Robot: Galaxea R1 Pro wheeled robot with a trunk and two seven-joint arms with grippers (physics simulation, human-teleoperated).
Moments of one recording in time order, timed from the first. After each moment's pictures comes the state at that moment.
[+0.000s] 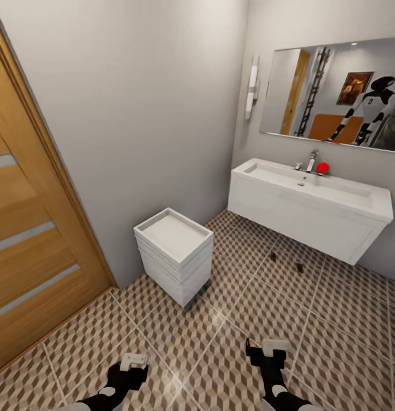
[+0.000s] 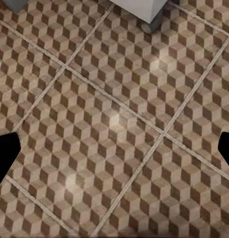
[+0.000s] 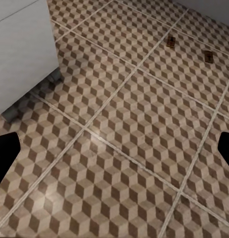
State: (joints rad) left arm -0.62 -0.03 -0.27 0.08 0.16 -0.32 0.06; right arm -0.59 0.07 0.15 -0.02 -0.07 -0.59 -0.25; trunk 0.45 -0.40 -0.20
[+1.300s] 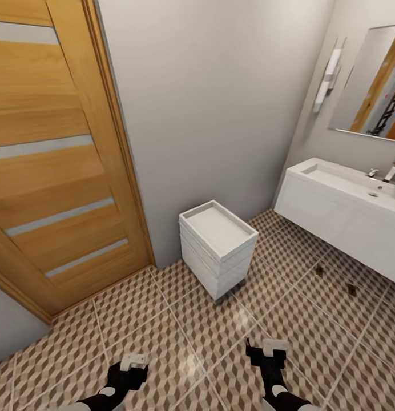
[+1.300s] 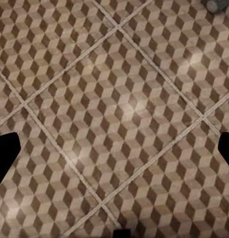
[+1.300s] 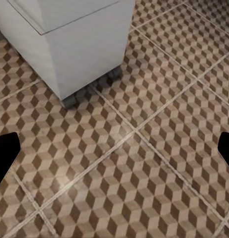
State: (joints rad) left arm -0.62 -0.03 -0.27 0.08 0.16 -0.32 0.06; right arm -0.59 0.07 0.15 -0.02 -0.07 -0.59 -0.26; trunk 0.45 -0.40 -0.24
